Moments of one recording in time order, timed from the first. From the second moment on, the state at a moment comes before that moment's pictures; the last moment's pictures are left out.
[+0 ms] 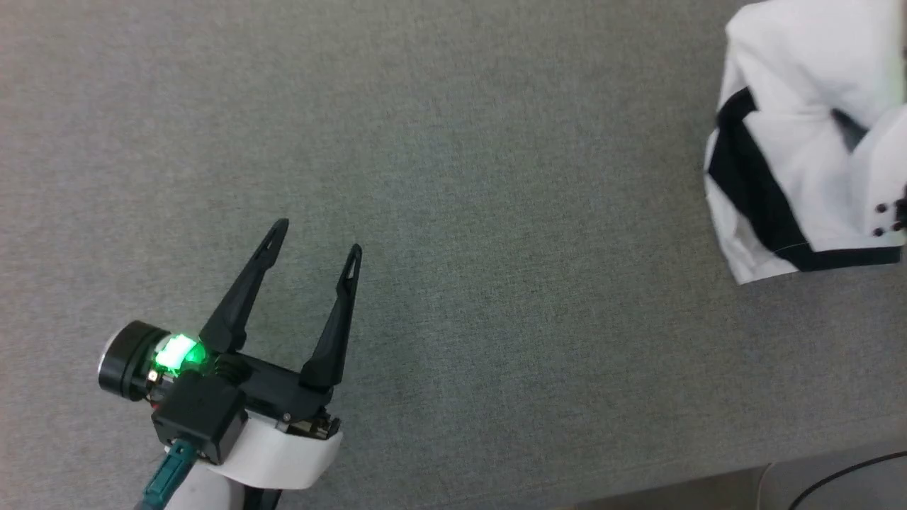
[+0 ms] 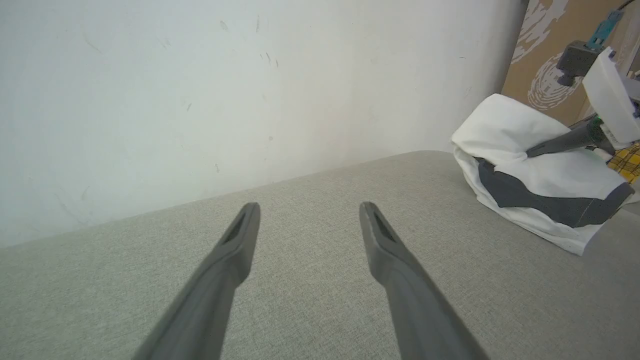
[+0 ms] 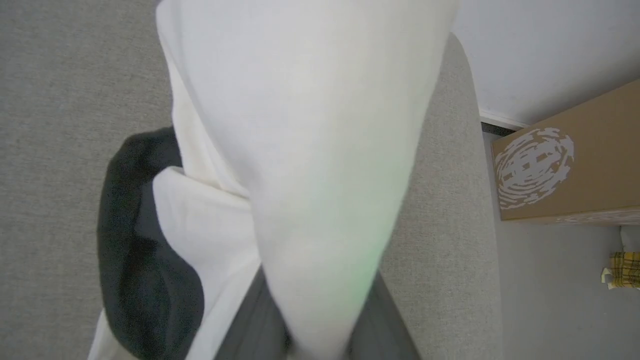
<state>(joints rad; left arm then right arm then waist) -0.06 0.20 -0.16 -0.27 -0.05 -0.12 -0.26 -0.70 -0.49 0.15 0.34 0.33 0.13 0.56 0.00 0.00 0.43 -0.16</state>
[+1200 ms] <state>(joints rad) -0.11 0.24 -0.18 -0.27 -0.06 -0.09 -0.26 -0.75 -0.49 -0.14 0.50 0.20 0.13 0.38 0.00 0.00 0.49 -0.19</state>
